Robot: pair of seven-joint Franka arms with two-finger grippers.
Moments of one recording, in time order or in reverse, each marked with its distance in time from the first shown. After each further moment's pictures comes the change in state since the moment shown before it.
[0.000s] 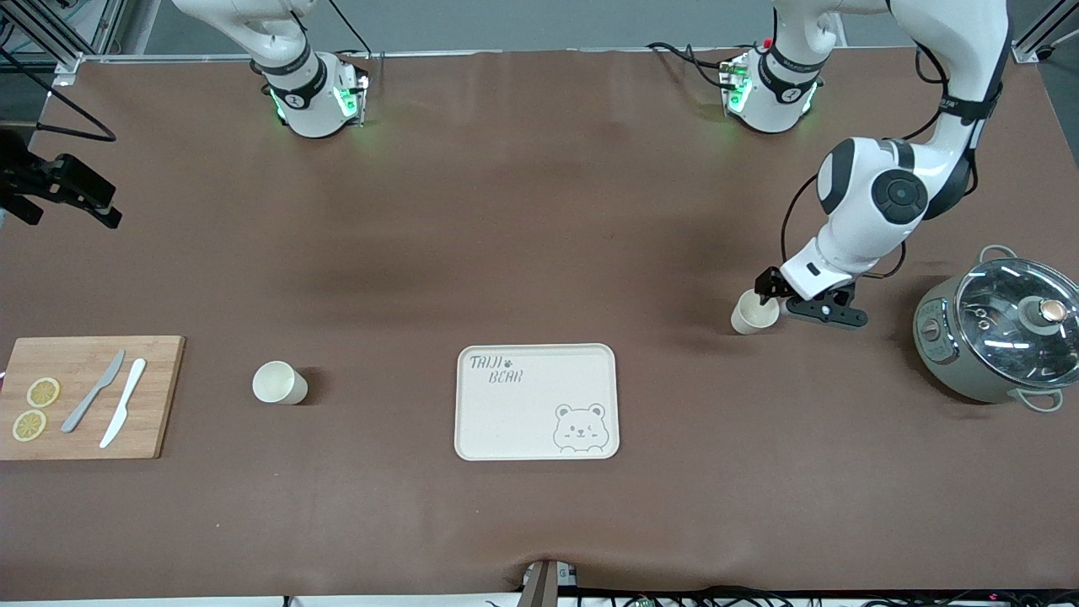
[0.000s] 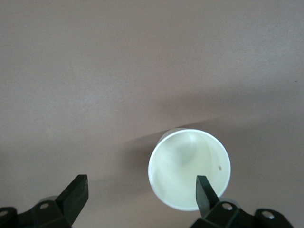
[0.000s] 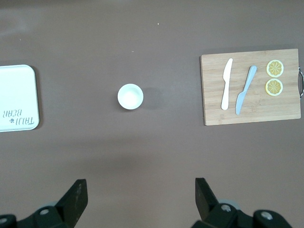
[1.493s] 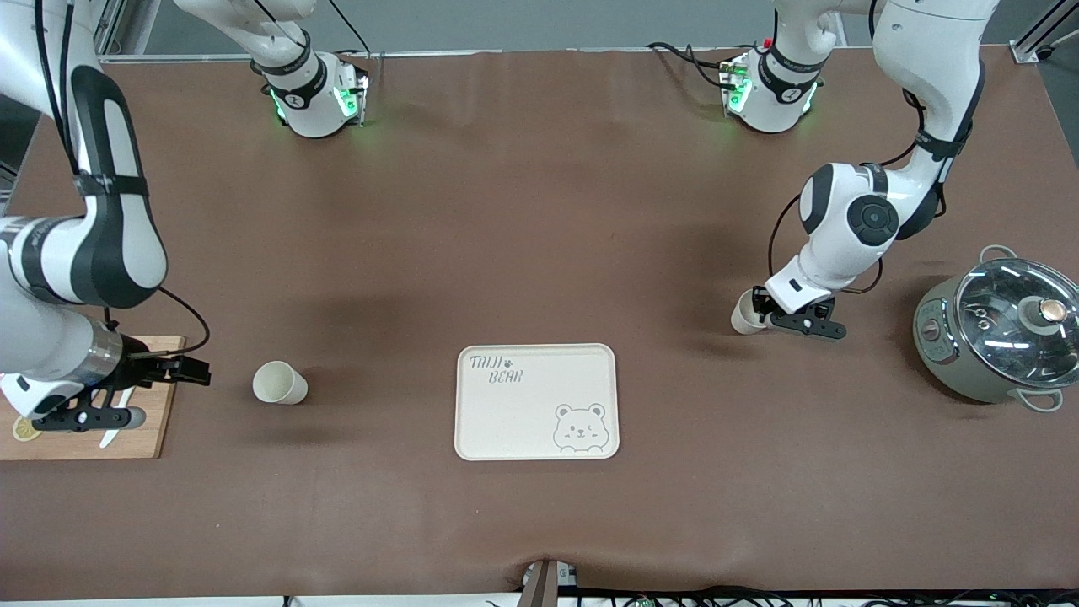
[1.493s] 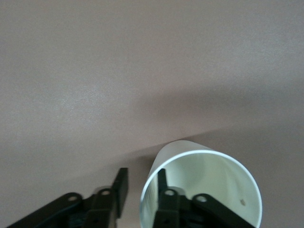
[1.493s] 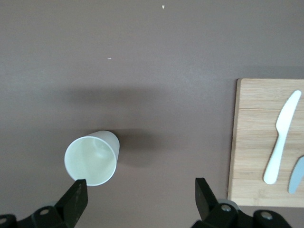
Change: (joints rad) left arm -0.001 0.116 -0.001 0.003 0.002 0.118 -0.002; right arm -0.059 0.582 -0.003 0.067 0.020 0.407 -0.152
